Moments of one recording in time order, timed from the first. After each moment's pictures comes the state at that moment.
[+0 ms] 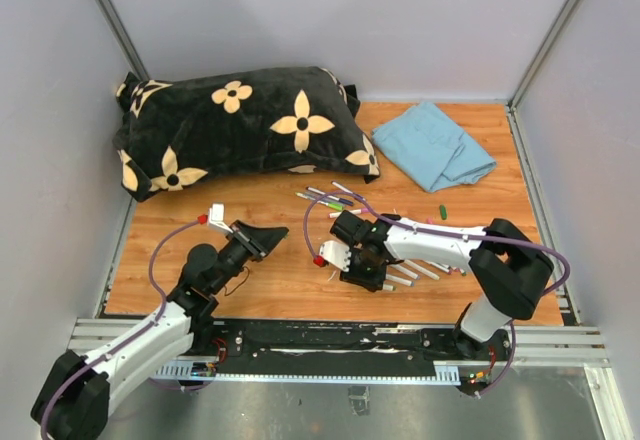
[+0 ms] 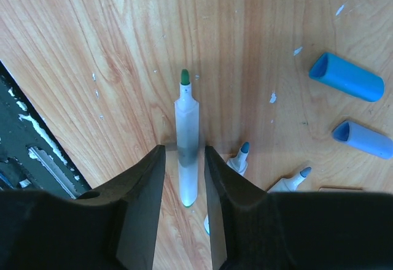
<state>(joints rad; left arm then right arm) -0.54 0.61 0.01 0.60 0.06 -1.09 0.96 1.61 0.92 -0.75 -0.14 -0.45</state>
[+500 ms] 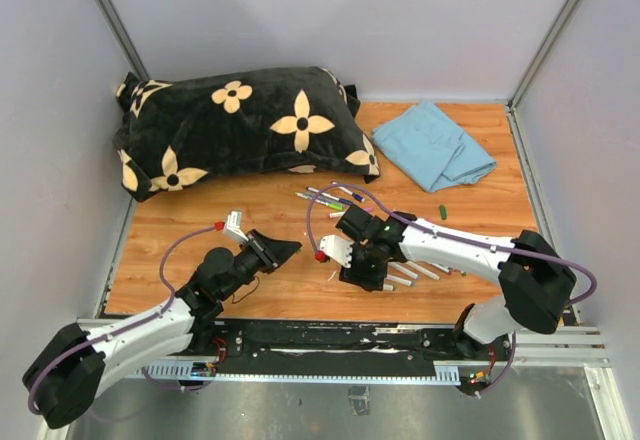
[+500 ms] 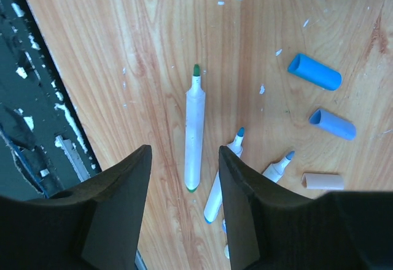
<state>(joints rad) -0.73 0.72 0.01 0.60 -0.05 -1.13 0.96 1.49 0.93 -0.76 -0.18 -0.46</state>
